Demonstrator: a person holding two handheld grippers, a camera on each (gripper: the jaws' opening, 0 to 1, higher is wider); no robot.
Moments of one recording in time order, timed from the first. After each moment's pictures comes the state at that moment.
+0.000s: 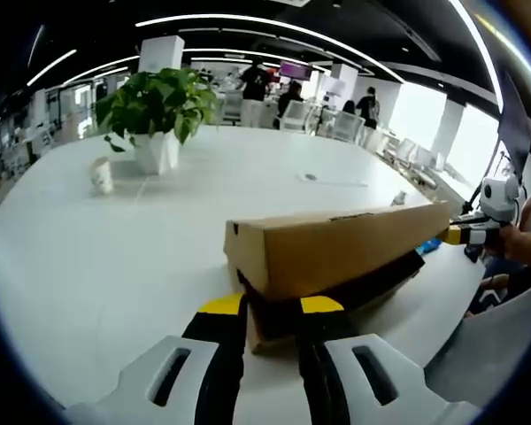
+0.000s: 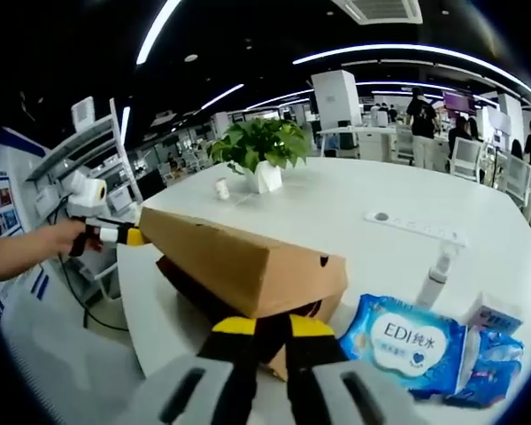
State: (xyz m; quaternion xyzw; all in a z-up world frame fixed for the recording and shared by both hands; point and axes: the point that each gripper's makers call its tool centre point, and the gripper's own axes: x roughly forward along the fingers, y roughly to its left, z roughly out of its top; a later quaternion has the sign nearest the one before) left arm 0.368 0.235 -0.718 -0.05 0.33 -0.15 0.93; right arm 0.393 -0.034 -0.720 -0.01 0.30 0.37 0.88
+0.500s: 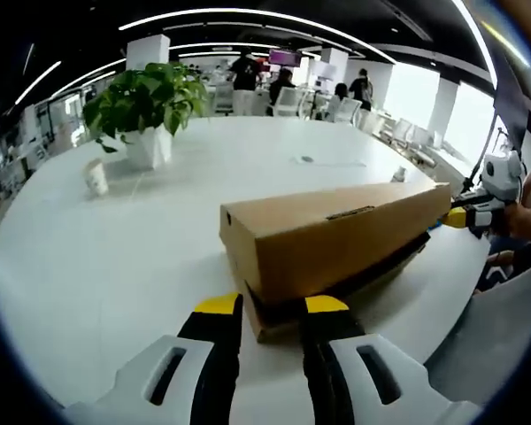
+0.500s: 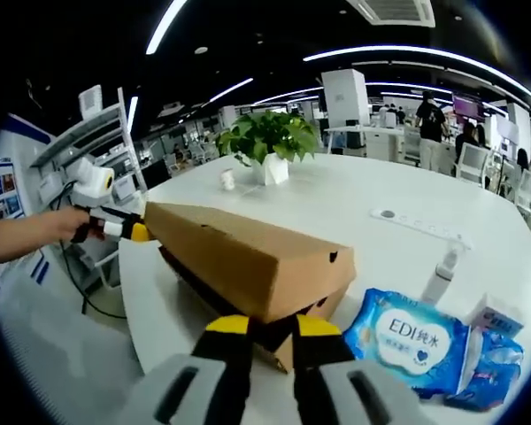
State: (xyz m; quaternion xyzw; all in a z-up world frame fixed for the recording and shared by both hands) left arm 0.366 0.236 -0.739 -0.01 0.35 -0.16 0.92; right arm 0.386 -0.031 -0.731 -0.04 0.30 0.38 0.87
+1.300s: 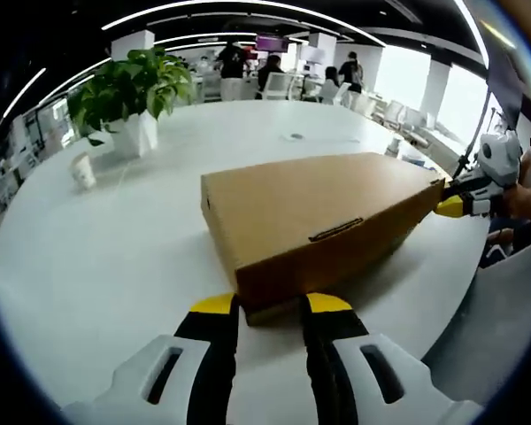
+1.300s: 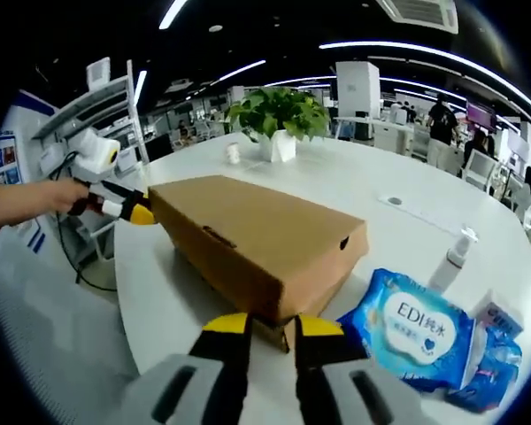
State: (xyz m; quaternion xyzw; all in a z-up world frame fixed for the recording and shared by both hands) left arm 0.356 0.229 -0.774 0.02 0.37 -0.18 0.91; right arm 0.373 -0.030 -0.765 -0.08 0.32 0.39 0.86
